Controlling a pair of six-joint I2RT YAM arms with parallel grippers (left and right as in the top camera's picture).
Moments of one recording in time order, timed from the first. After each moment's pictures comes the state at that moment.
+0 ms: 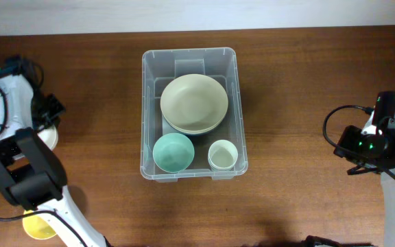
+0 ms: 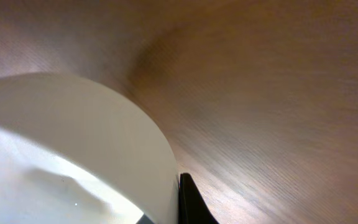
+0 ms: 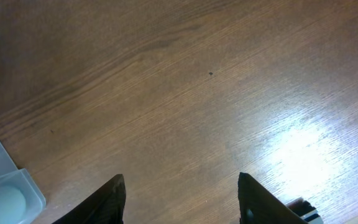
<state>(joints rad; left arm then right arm) 0.38 2.18 1.87 -1.25 -0.11 -0.33 -0.27 1.19 1.27 -1.28 0.08 0.24</state>
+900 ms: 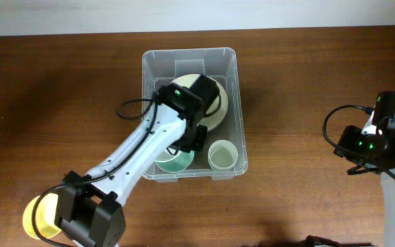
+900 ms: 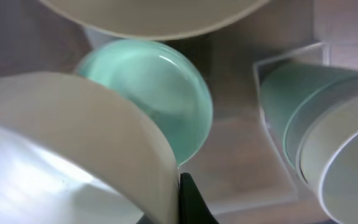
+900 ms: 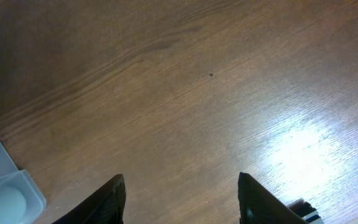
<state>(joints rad) -0.62 1.83 1.62 -1.33 -0.05 -0.34 -0.27 1.19 1.27 -1.27 0.08 0.24</state>
